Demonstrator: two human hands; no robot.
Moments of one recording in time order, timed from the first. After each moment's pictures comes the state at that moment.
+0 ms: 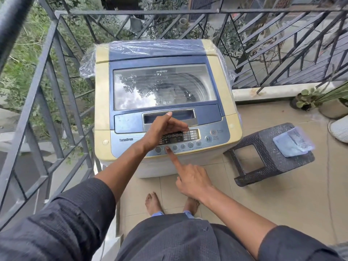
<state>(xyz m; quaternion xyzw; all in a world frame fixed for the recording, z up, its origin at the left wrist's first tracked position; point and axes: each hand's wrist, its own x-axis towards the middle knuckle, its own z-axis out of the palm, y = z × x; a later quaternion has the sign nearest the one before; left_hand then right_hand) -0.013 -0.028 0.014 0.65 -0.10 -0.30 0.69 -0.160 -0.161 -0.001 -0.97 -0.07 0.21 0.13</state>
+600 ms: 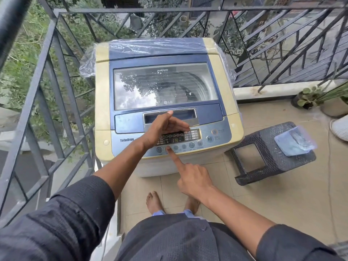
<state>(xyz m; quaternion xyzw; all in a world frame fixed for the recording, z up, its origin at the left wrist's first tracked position) -0.004 -0.024 0.014 0.65 -0.11 -0.34 0.67 -0.158 -0.158 -0.001 -0.97 -0.06 0.22 0.11</state>
